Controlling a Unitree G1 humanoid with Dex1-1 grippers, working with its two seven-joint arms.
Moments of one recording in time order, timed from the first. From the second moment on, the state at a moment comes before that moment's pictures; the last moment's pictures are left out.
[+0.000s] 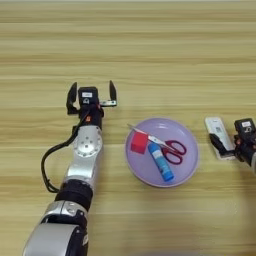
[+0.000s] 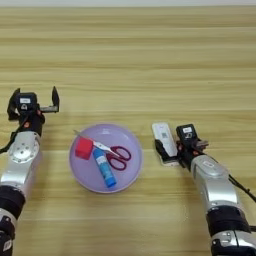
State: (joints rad) left arm -0.39 -0.01 0.05 0.67 0.04 -0.42 0.17; right arm -0.23 -0.31 -0.09 0.50 0.10 0.16 0.36
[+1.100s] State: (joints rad) left arm -0.39 0.02 0.02 0.67 0.06 -0.39 0.10; right arm -0.30 -0.26 -0.13 0.64 0.12 -0.30 0.29
